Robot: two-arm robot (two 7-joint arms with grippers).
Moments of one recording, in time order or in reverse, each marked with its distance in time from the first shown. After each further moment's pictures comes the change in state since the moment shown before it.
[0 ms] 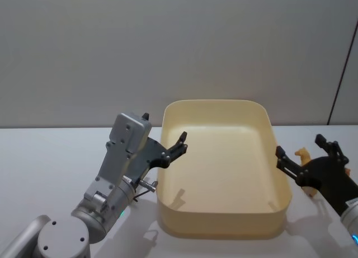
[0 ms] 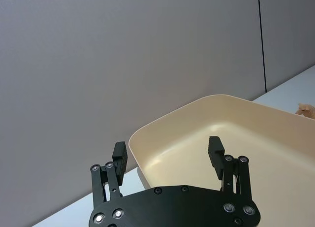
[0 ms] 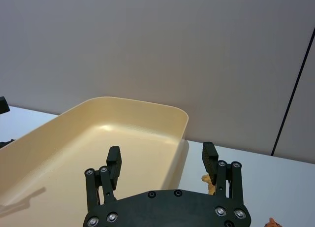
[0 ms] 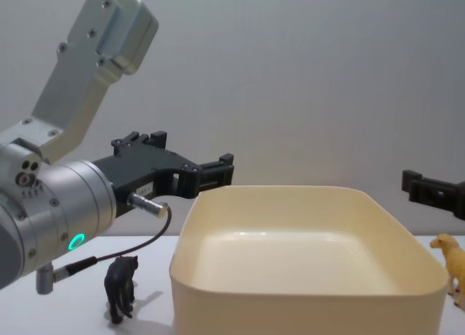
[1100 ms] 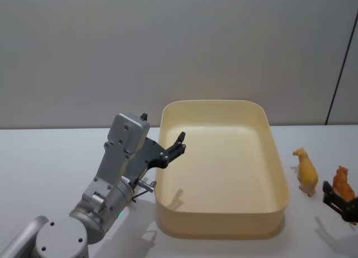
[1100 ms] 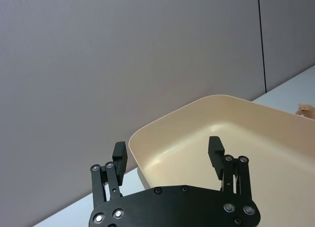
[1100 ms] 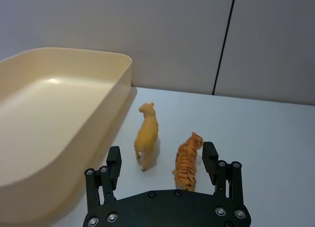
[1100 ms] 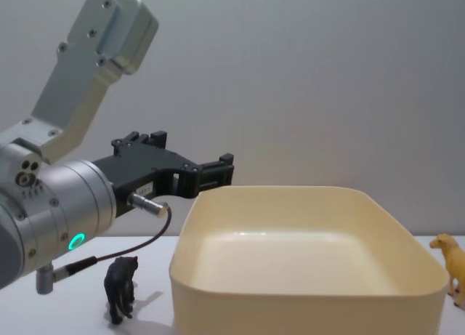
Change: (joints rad) left arm 0.000 0.000 0.000 0.000 0.000 0.000 0.000; right arm -0.204 0.135 0.096 -0.086 0.093 0.042 -0.121
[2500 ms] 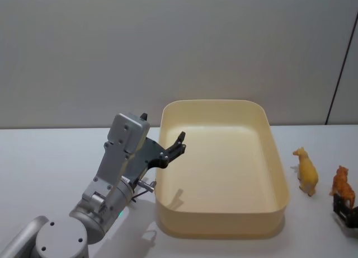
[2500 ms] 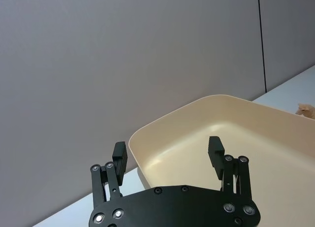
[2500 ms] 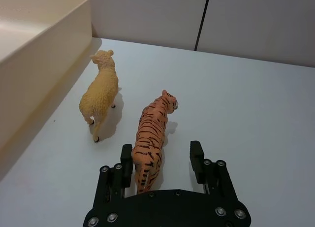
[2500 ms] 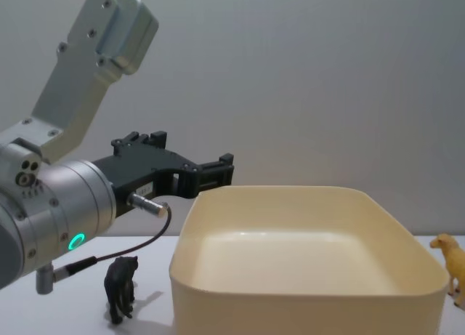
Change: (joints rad) left arm 0.000 0.000 0.000 0.000 0.000 0.000 0.000; right arm 0.136 -0.047 -0.003 0.220 -0.073 0.104 0.035
